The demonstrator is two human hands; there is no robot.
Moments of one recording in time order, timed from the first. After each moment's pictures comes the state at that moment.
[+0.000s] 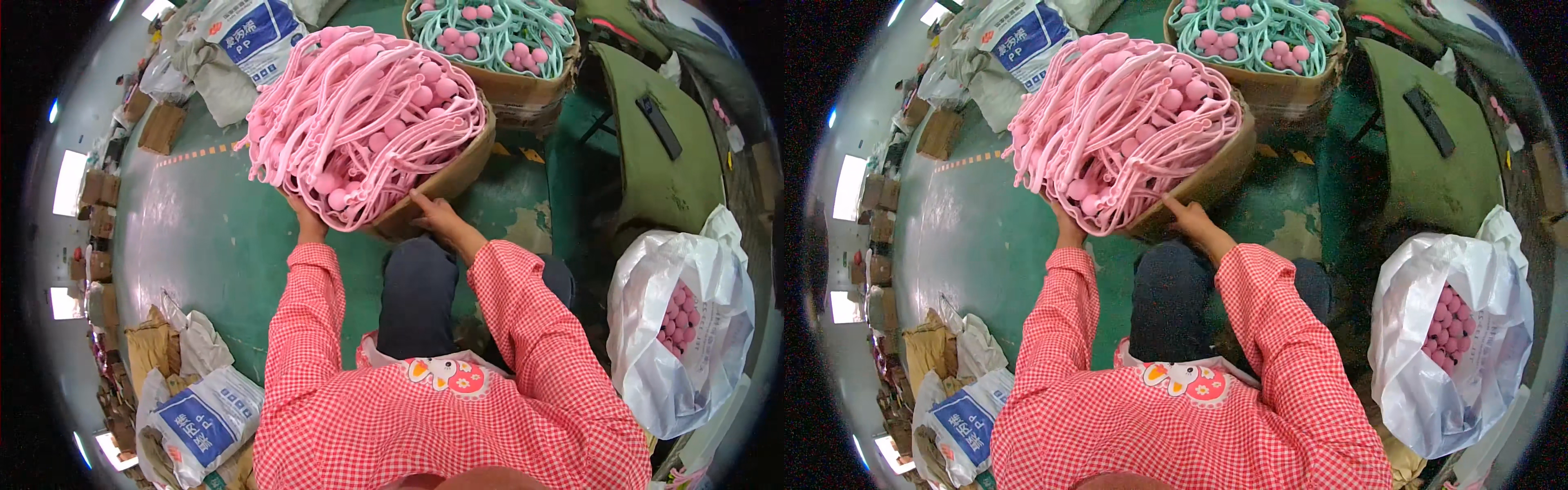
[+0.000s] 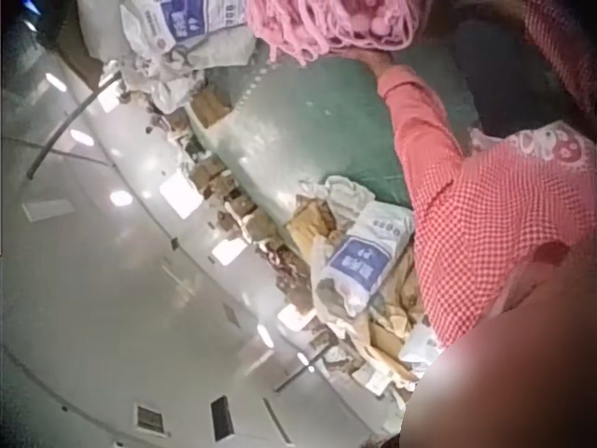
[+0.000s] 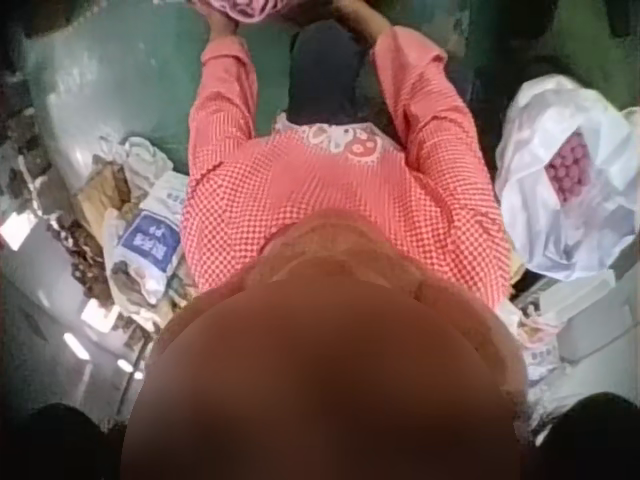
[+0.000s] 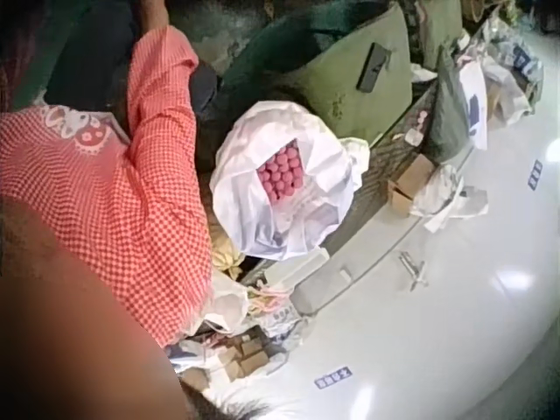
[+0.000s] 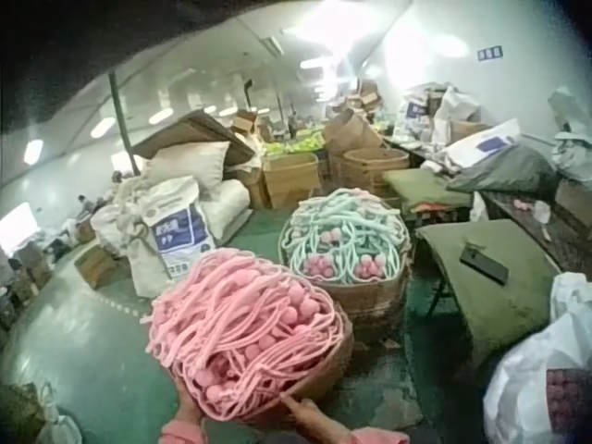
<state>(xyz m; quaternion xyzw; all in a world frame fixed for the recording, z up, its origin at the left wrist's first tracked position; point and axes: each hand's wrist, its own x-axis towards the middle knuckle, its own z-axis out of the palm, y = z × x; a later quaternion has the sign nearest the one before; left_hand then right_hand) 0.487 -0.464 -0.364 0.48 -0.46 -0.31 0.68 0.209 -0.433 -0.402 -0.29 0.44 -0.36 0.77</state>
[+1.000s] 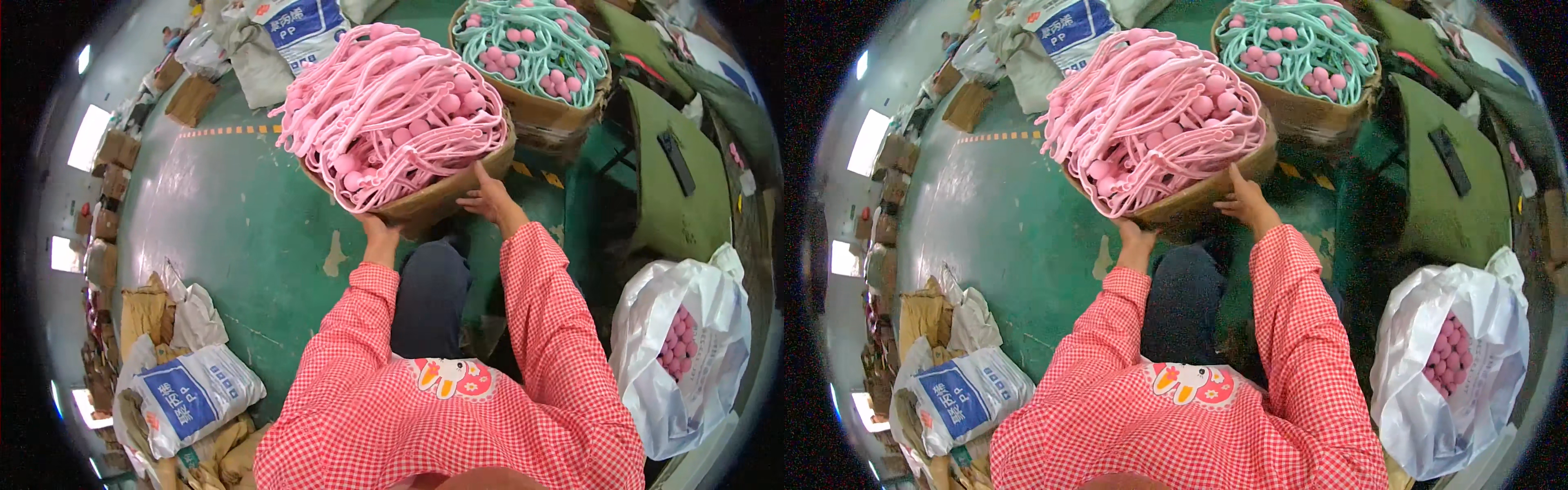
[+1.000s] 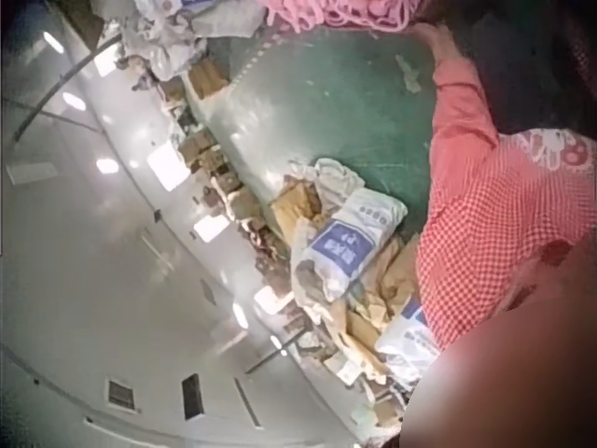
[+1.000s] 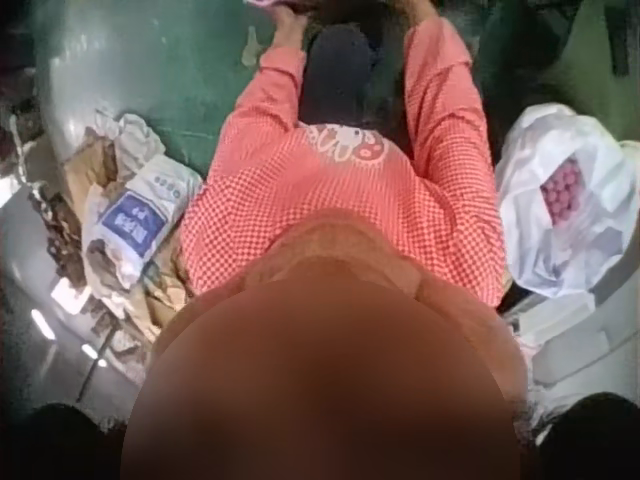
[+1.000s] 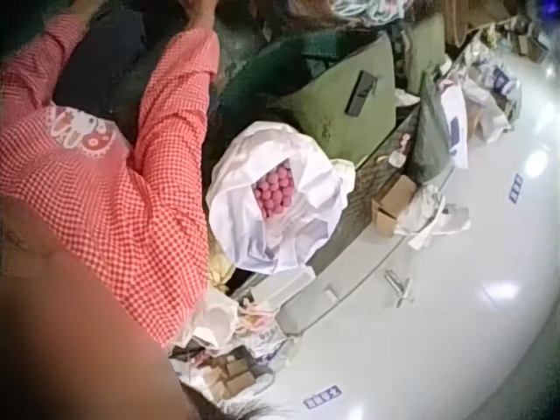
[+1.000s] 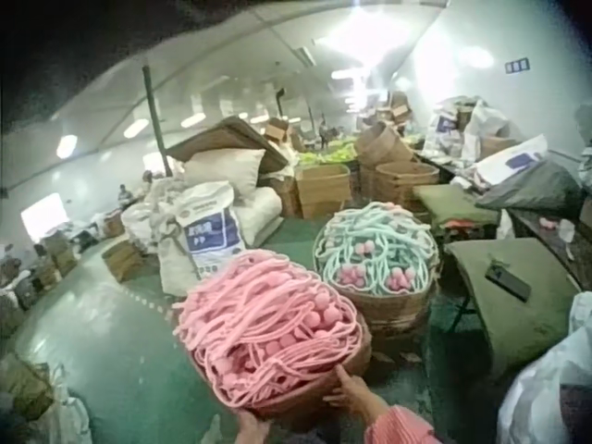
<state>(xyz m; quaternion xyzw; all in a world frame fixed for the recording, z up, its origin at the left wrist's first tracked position) 0.389 -0.426 -0.441 0.40 -0.05 -0.57 0.71 0.135 -0.491 -0.405 -0.22 0.49 -0.34 0.77</state>
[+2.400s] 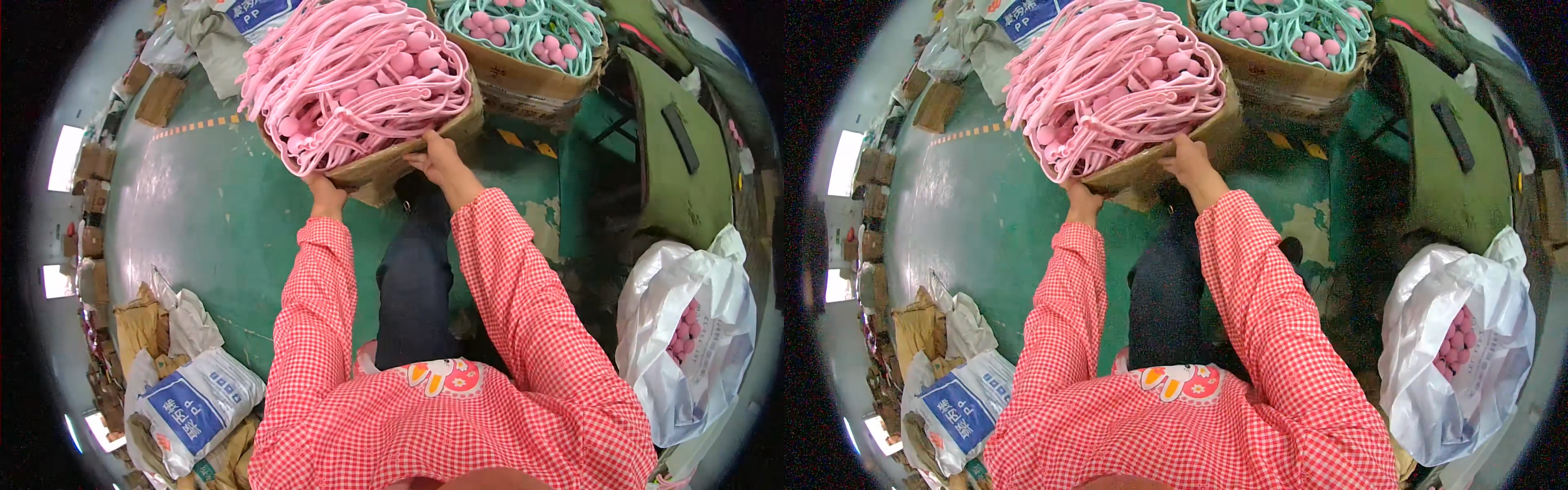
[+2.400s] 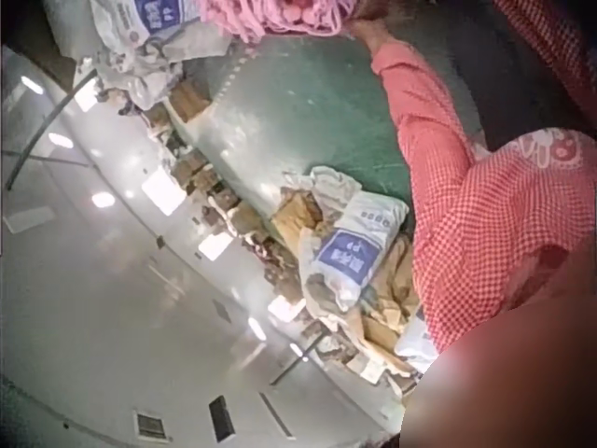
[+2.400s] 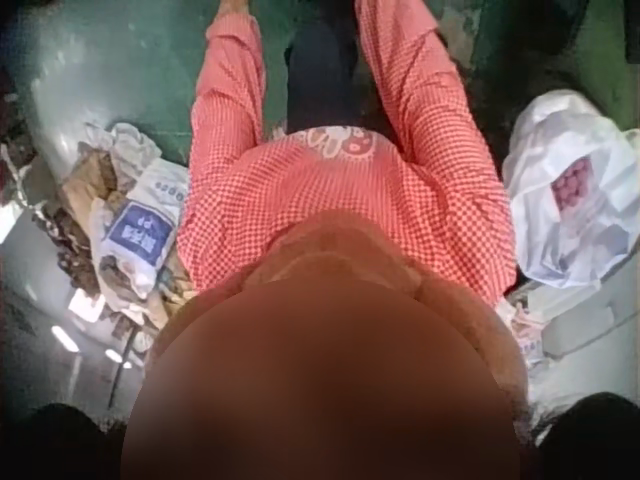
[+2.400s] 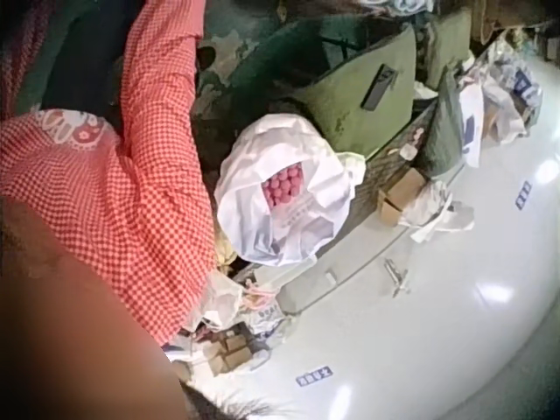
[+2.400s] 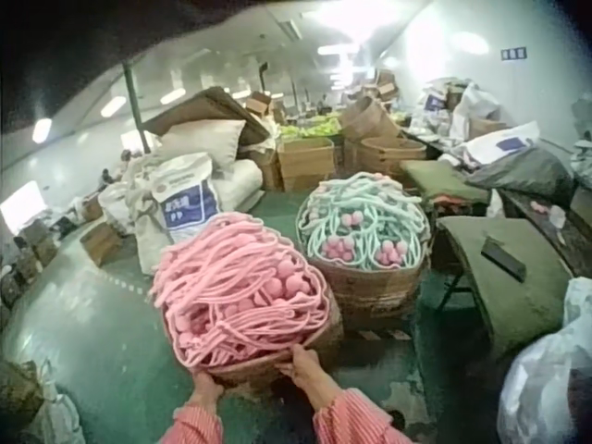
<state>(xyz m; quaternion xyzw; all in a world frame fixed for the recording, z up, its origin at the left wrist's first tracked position) 0.425 -0.475 -0.469 0.51 -0.21 -0.48 0.69 0.191 -0.521 -0.463 -0.15 0.40 -0.50 0.75</state>
